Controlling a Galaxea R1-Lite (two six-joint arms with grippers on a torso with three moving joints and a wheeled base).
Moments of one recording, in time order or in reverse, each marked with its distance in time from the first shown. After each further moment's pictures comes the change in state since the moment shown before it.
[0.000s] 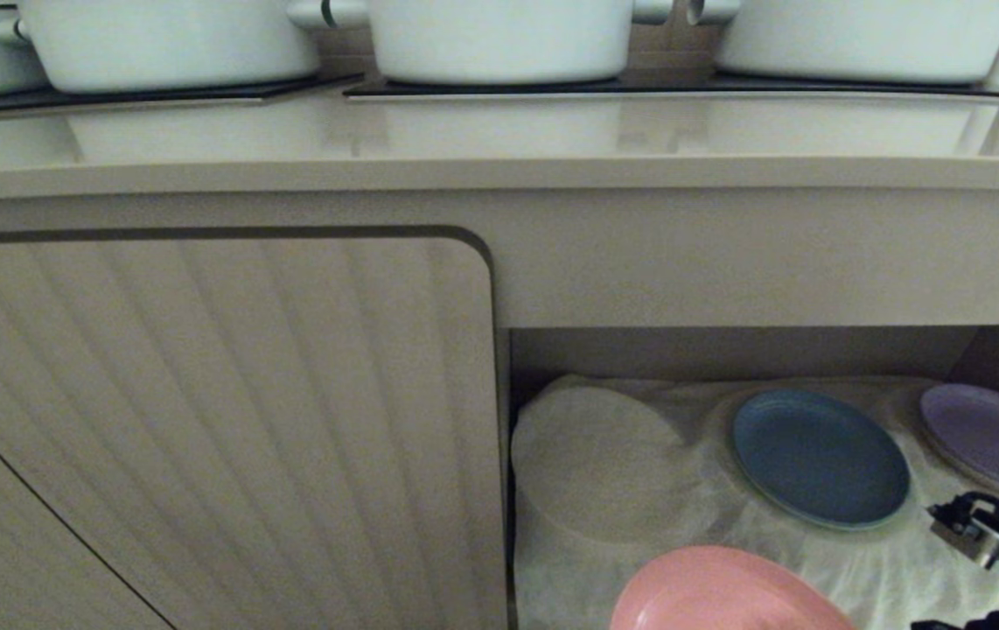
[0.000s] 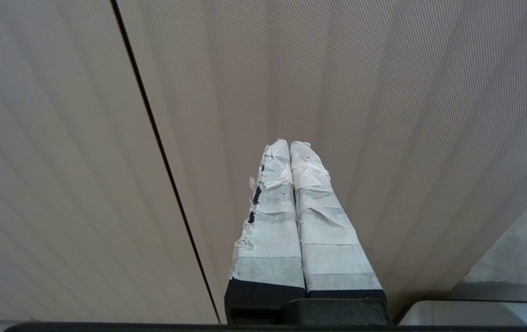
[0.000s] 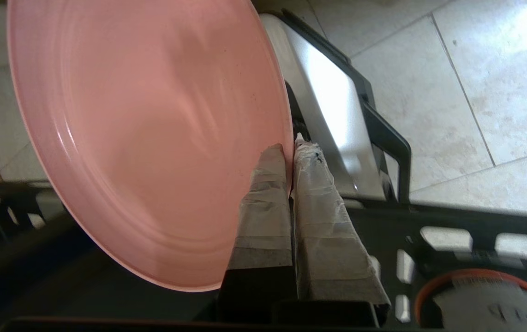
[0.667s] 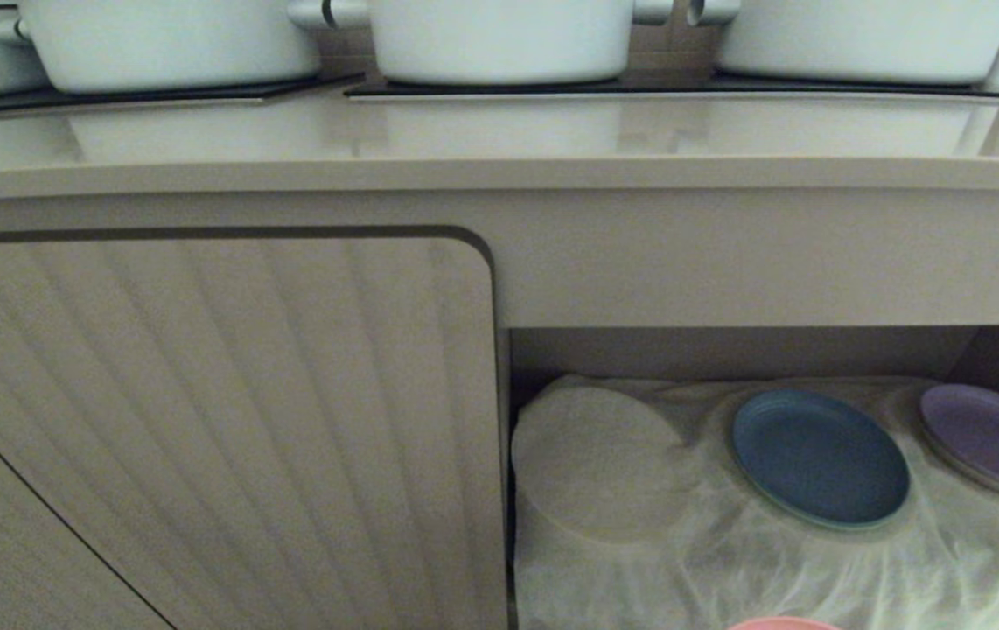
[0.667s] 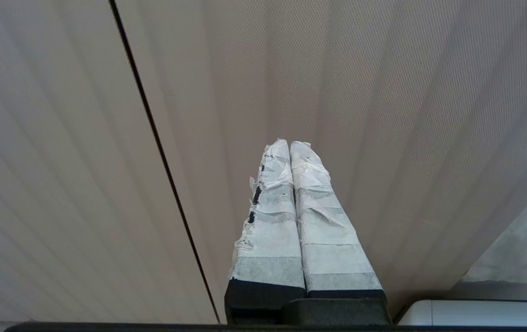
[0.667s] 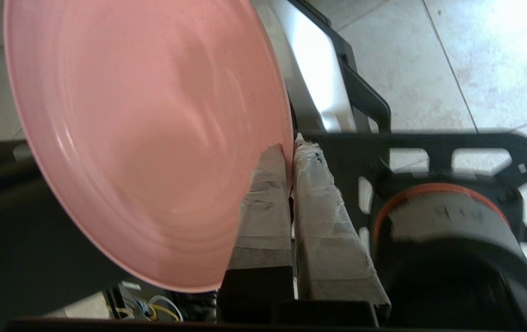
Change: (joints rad) left arm 0.000 0.000 0.000 0.000 -0.003 0.000; right arm 0.009 -0.318 0.055 0.264 0.001 -0.003
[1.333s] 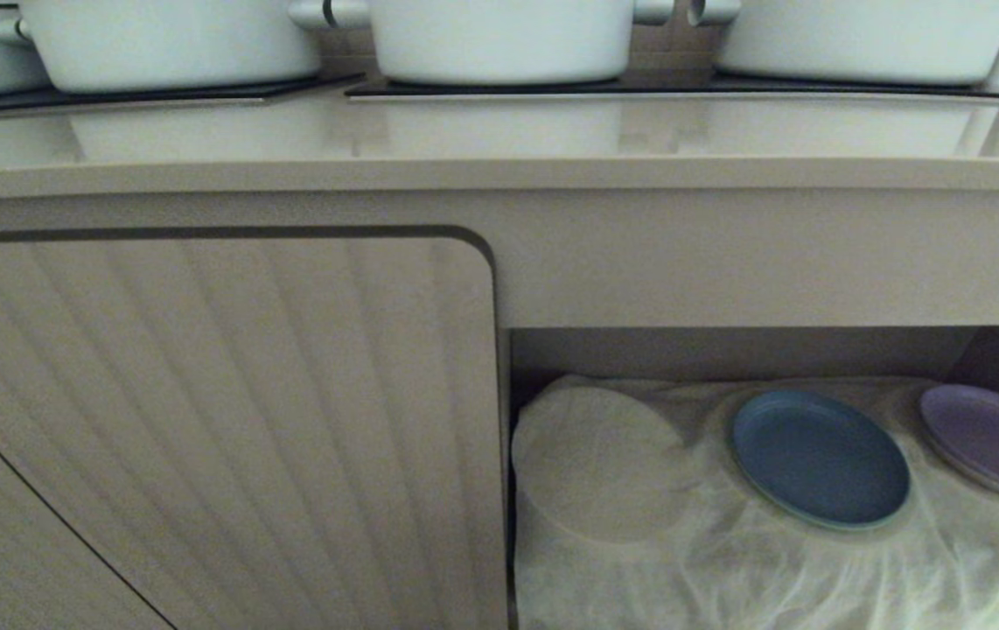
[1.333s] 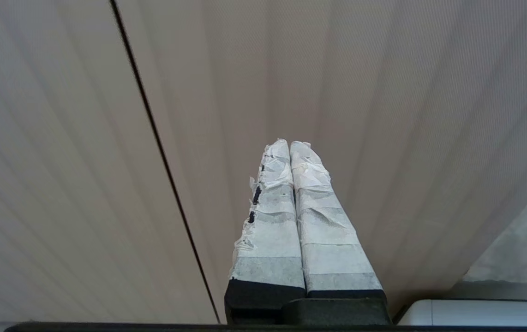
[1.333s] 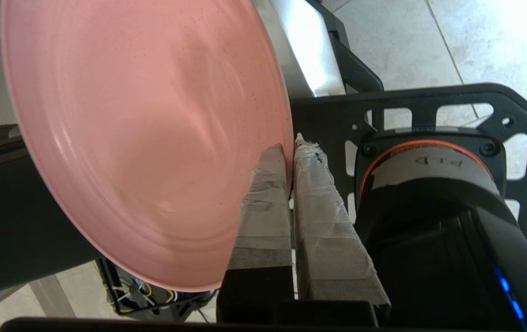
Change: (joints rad) left arm 0.000 0.000 0.000 0.000 -0.001 0.001; right arm 0.000 -0.147 -0.032 0.197 0.005 0.018
